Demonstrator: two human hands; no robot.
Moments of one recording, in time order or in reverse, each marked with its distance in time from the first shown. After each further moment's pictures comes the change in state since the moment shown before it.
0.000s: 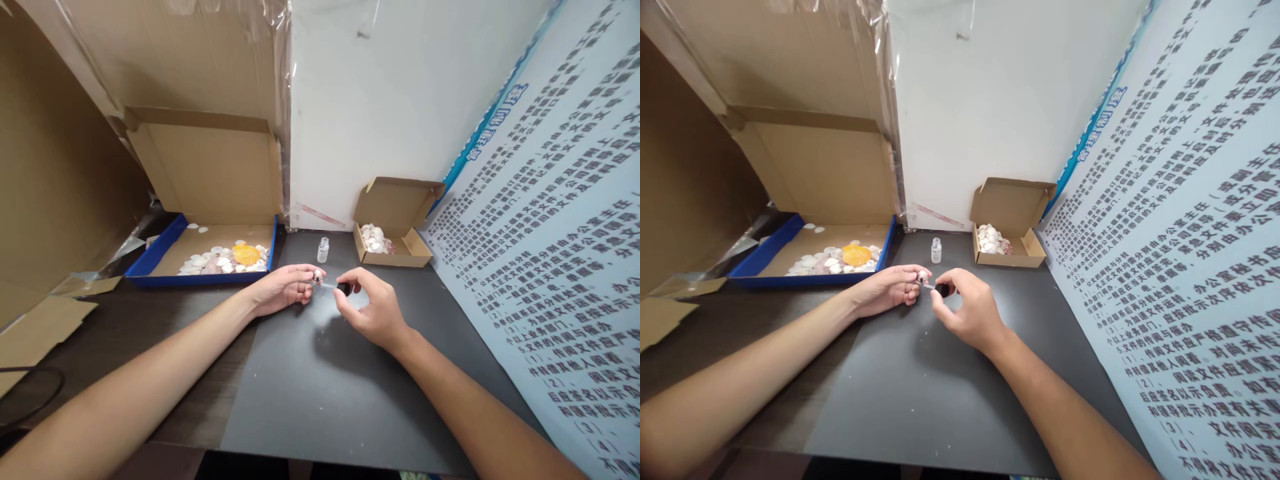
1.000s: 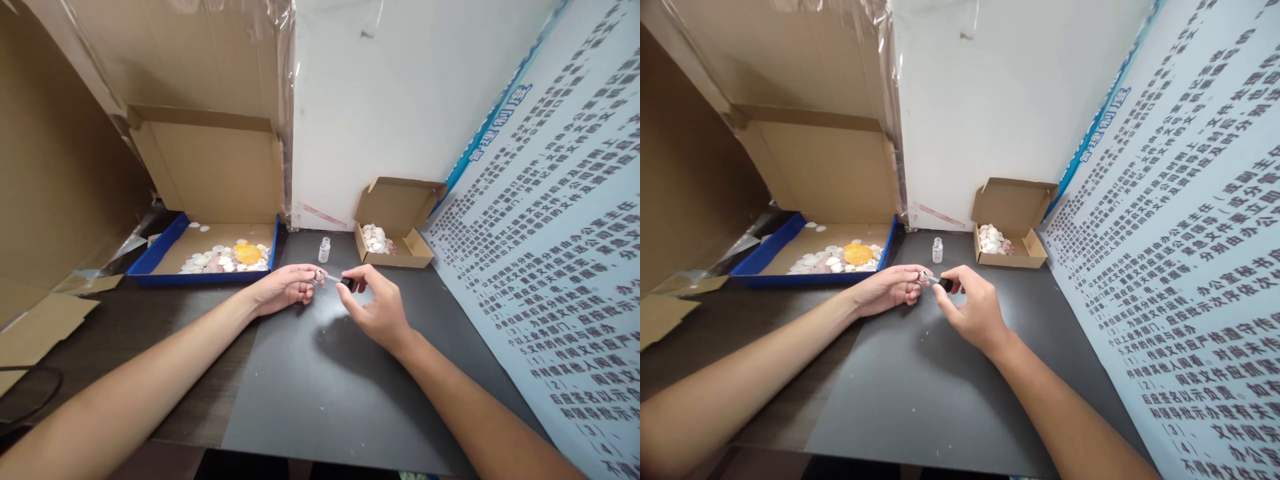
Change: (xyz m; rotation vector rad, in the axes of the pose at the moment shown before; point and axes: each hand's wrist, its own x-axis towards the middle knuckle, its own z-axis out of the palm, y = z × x) left_hand -0.001 0.000 0.000 0.001 -0.006 0.014; right_hand 0.000 -0.003 -0.001 -0.034 0.062 0.043
